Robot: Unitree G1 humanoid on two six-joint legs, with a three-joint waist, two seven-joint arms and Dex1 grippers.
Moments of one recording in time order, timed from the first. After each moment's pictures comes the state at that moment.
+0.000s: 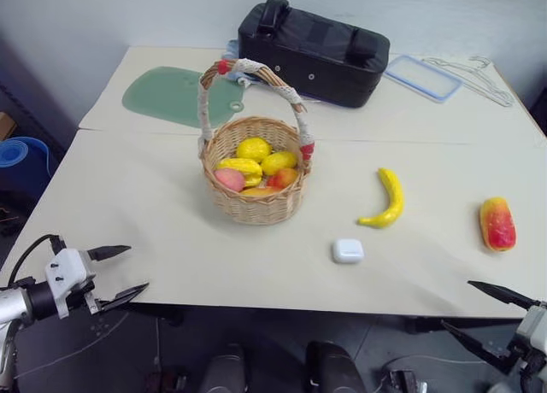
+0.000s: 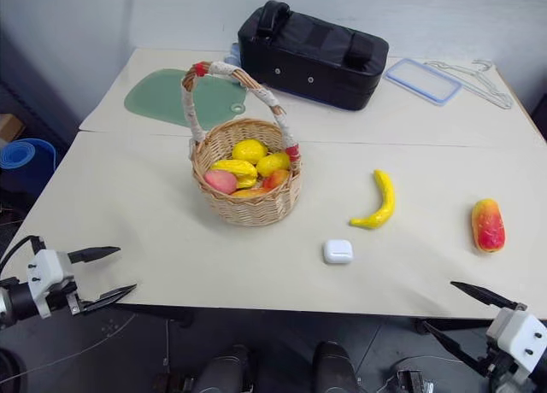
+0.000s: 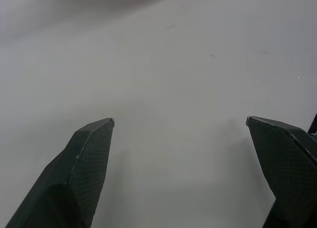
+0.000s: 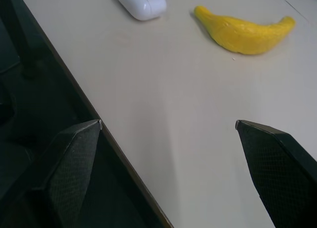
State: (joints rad) left arm 0.20 0.85 0.43 0.16 -0.35 -0.20 -1.13; right arm 0.56 -0.66 -0.60 -0.06 0.38 -0.39 1.15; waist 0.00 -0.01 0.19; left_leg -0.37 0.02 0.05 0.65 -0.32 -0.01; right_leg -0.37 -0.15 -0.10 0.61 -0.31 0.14
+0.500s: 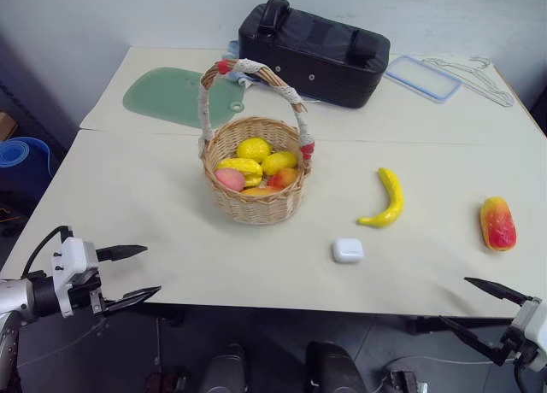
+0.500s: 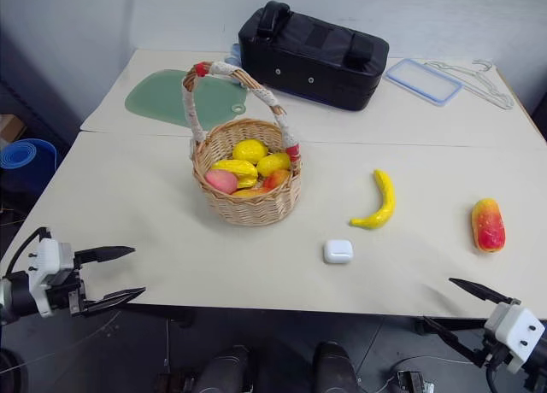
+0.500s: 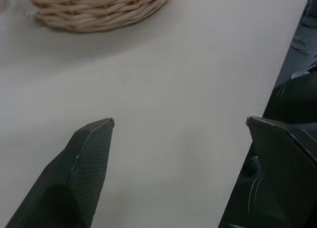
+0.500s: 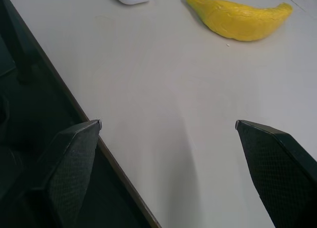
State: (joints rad) left arm 0.22 0.87 0.42 -0.09 -0.52 0.09 -1.19; right arm 0.45 -0.68 -0.55 0.13 0.38 -0.50 1.19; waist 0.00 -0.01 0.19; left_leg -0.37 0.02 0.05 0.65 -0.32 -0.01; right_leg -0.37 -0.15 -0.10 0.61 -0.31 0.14
